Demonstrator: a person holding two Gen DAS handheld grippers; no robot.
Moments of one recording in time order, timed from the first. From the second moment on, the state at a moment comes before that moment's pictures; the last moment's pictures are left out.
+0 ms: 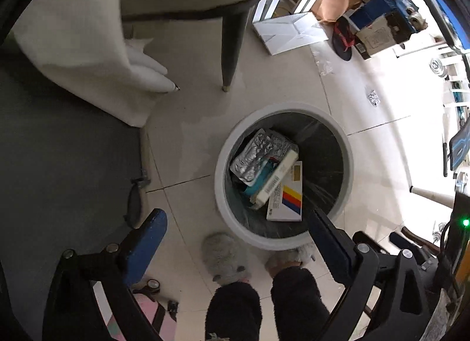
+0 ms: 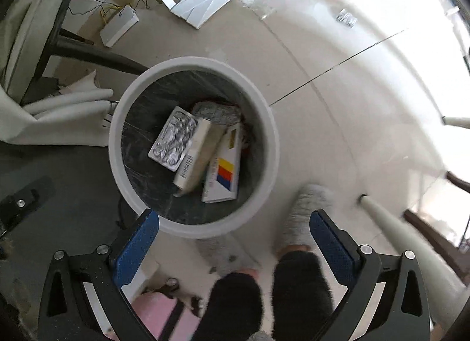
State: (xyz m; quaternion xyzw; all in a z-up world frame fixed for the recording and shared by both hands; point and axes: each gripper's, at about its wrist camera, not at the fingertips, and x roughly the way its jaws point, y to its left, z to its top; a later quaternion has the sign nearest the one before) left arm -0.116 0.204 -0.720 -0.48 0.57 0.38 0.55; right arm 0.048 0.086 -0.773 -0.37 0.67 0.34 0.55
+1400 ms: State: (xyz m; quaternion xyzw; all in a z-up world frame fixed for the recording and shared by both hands) left arm -0.020 0.144 -0.268 -0.30 0.51 0.40 0.70; right arm 0.130 0.018 -0.283 -0.19 0.64 0.39 0.64
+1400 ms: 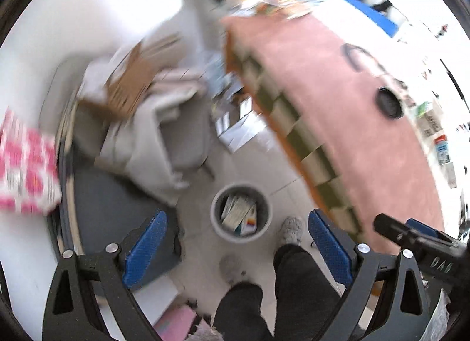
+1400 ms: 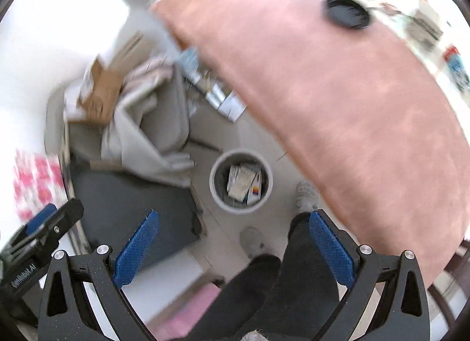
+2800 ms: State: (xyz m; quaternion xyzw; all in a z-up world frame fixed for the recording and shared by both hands) left arm 0.417 0.182 -0.403 -0.30 0.65 0.24 0.65; right arm 0.591 0.069 -0.363 -0.10 0.69 0.13 0.71
